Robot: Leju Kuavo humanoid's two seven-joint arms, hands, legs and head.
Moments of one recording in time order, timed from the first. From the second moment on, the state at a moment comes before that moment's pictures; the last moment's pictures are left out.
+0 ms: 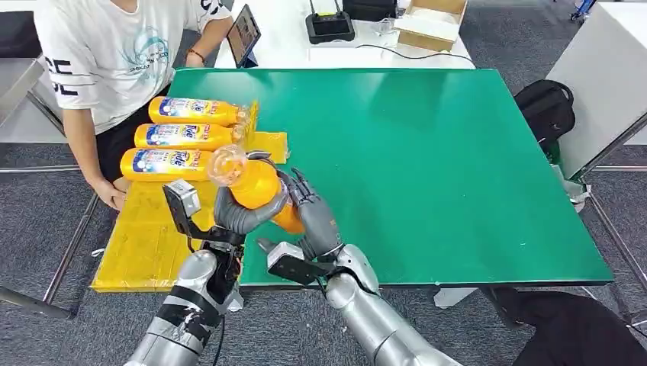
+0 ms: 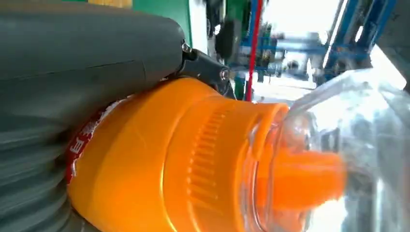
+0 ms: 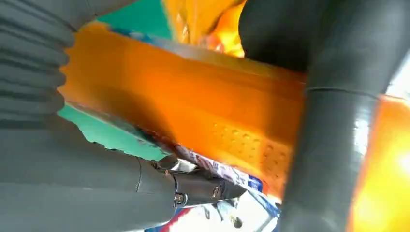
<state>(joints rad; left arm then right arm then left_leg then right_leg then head) -0.39 -0.26 -0.28 -1.09 0.08 -0.05 -0.63 -0.44 0.28 0.47 -0.81 0.45 -0.43 -0.58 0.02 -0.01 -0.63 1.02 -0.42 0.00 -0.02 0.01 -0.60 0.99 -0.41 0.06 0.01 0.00</state>
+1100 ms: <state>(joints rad) -0.48 -0.15 -0.06 -0.93 -1.08 0.70 -0.56 -0.28 0.24 0.36 -1.31 0.26 -0.61 -0.66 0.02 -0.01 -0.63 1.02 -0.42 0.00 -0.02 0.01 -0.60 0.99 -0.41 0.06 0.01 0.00</state>
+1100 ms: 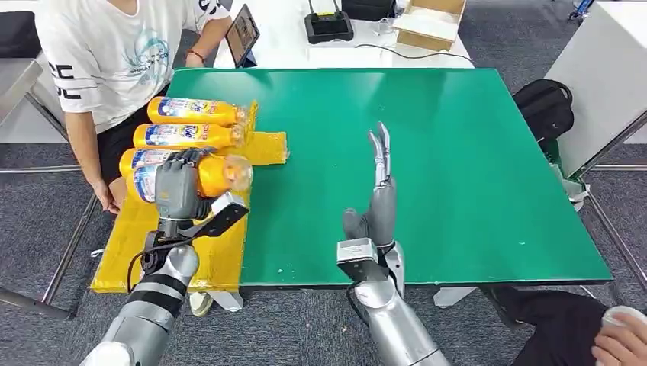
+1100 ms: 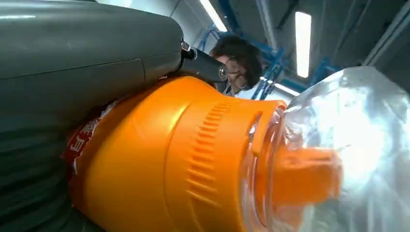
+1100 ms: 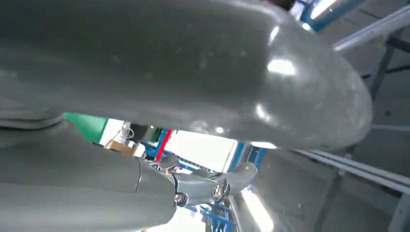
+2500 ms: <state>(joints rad) -0.73 -0.01 -0.20 -0.36 -1.39 0.36 -0.28 -0.29 0.24 0.39 -1.30 0.24 -0.53 -0.64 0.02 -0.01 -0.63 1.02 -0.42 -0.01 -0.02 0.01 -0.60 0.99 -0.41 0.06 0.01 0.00</state>
